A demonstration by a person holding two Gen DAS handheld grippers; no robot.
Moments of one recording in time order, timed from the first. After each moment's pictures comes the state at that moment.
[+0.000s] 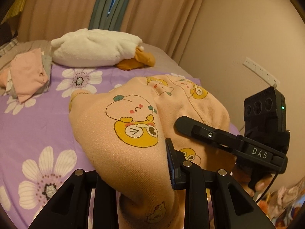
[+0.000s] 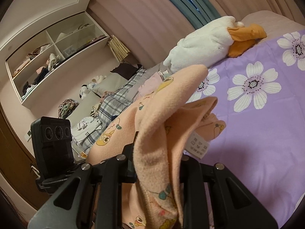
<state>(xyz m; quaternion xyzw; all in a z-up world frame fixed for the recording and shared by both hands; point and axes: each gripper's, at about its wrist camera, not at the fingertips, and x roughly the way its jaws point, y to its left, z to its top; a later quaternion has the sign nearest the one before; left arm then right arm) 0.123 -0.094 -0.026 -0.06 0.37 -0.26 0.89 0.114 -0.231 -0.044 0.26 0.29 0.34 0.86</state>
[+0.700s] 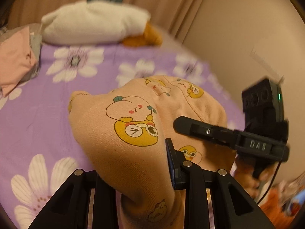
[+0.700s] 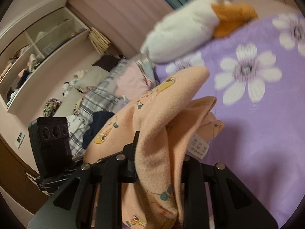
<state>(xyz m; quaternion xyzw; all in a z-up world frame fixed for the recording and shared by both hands) 0.210 -0.073 -0.104 -0.04 0.44 -0.28 0.85 0.193 -0.216 -0.106 0.27 0.37 0.30 0.84</state>
